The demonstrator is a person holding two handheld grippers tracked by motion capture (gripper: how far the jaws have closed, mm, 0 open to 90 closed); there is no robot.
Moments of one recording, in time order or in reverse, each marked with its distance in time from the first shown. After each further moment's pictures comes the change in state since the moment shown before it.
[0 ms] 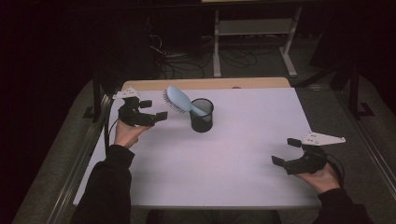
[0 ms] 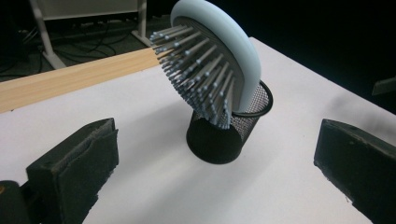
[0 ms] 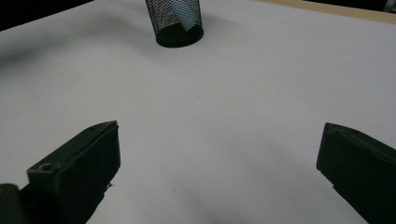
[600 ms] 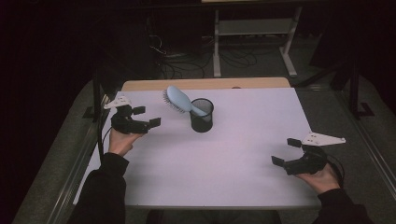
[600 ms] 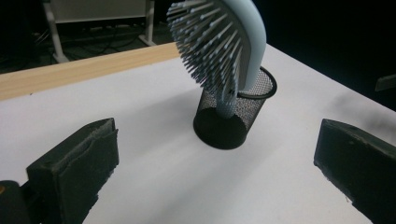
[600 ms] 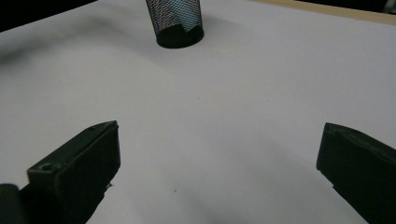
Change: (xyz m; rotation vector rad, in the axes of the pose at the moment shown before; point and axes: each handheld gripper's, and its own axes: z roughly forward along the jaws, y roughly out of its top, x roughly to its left) left arm 0.006 -0.026 -0.019 -0.028 0.026 -0.018; right arm 0.001 0.000 0.000 -0.003 0.001 0.000
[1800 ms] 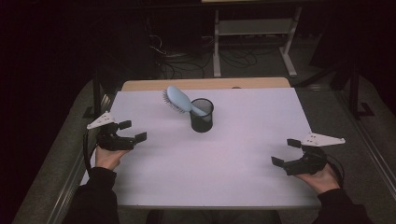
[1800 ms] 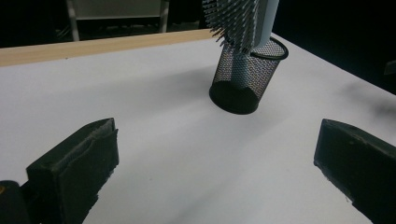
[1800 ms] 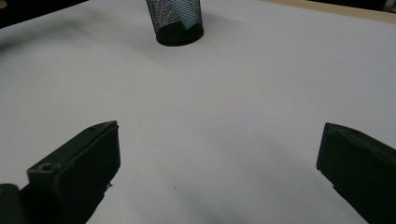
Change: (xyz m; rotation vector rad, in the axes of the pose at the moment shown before) left arm 0.006 -0.048 -0.040 -0.031 0.048 -0.026; right arm 0.001 -0.001 0.000 0.006 -0.004 -0.004
